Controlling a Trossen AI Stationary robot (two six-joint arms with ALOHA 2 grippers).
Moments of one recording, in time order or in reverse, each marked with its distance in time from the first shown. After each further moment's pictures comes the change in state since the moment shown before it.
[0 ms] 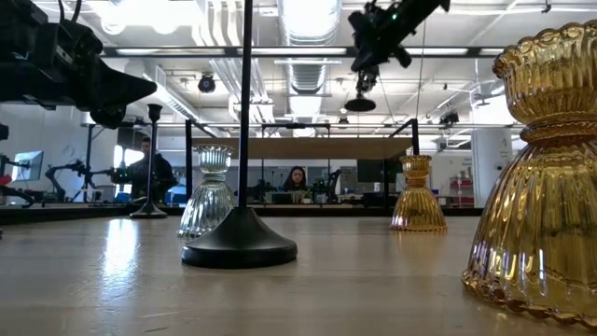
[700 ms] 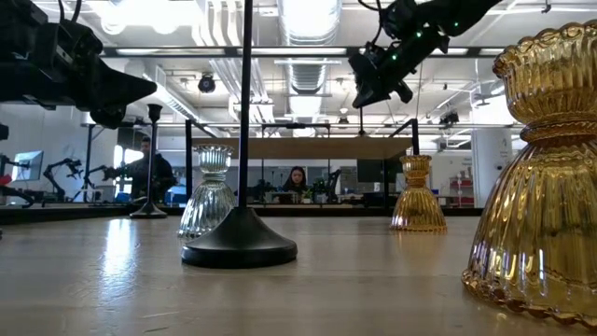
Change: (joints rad) left arm 0.000 0.000 0.000 0.000 0.000 0.000; right arm -0.051 0.008 -0.268 0.241 -0.026 0.006
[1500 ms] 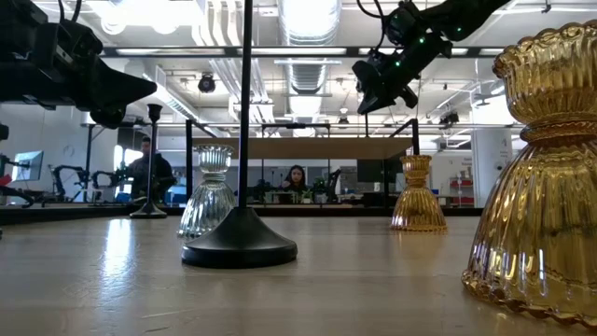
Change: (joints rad) left arm 0.000 0.000 0.000 0.000 0.000 0.000; right arm -0.022 -0.003 -0.031 0.003 0.009 0.004
